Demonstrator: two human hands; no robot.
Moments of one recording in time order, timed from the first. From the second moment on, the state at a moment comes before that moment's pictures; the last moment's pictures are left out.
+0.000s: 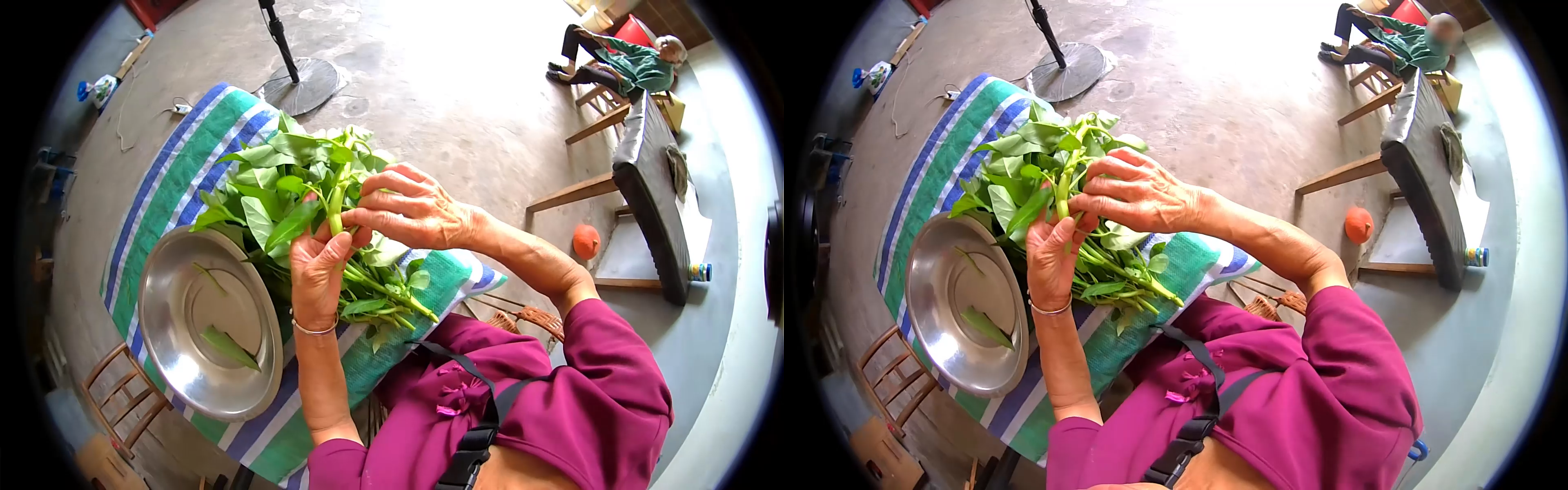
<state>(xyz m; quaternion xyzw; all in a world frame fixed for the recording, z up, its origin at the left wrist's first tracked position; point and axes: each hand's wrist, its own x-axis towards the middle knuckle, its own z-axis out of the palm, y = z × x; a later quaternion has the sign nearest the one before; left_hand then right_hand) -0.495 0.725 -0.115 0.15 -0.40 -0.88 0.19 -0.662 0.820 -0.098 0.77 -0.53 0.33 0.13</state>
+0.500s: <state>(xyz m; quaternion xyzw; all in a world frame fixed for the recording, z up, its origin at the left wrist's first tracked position) -0.473 0.803 -0.114 0.29 -0.53 -0.68 0.42 -0.627 0.877 -0.101 0.77 -0.53 0.33 0.12</state>
